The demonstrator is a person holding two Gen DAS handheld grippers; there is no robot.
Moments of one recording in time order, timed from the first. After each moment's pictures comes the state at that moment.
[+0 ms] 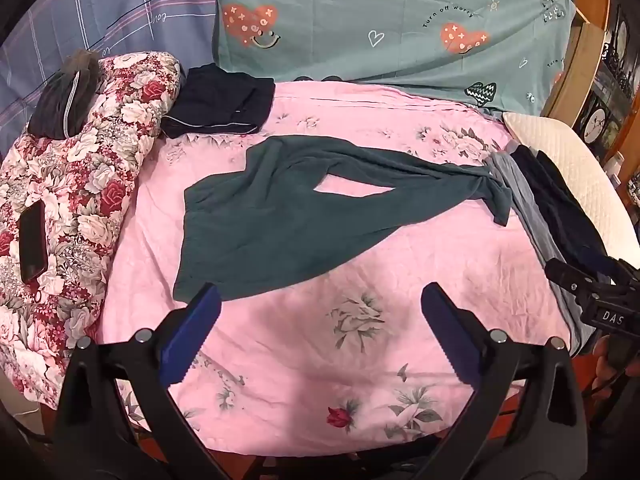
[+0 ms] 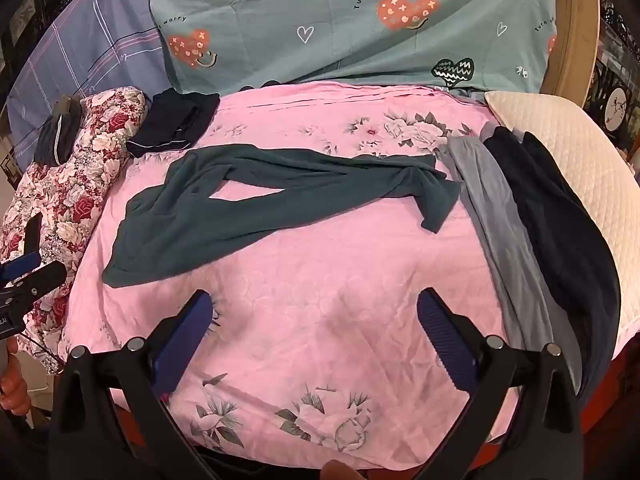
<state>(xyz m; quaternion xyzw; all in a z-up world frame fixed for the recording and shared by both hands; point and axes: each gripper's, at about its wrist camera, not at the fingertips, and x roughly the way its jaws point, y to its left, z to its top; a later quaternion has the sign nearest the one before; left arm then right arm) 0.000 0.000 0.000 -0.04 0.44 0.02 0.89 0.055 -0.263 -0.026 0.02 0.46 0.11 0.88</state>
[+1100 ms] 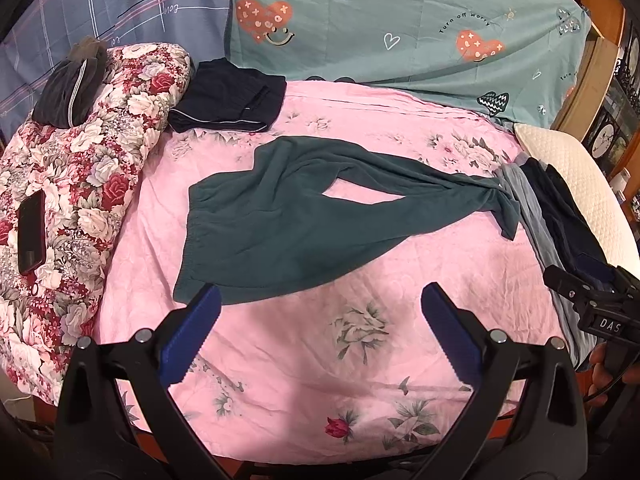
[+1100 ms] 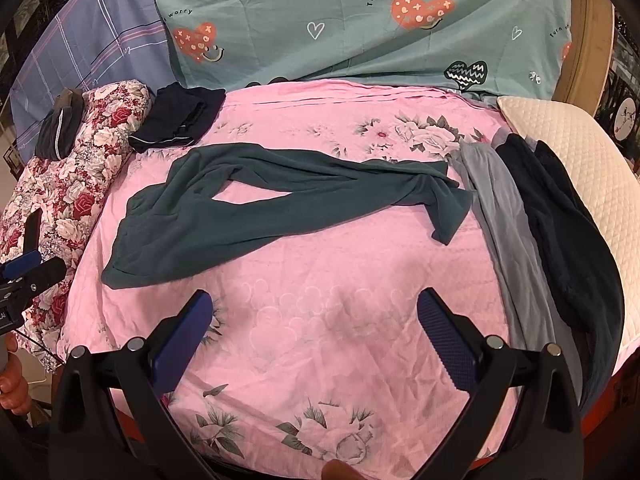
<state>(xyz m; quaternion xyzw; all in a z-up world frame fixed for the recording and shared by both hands) 0.012 0.010 -0.003 -0.06 0.44 0.03 0.89 0.077 -0.255 -0.028 0.01 0.46 0.12 0.88</state>
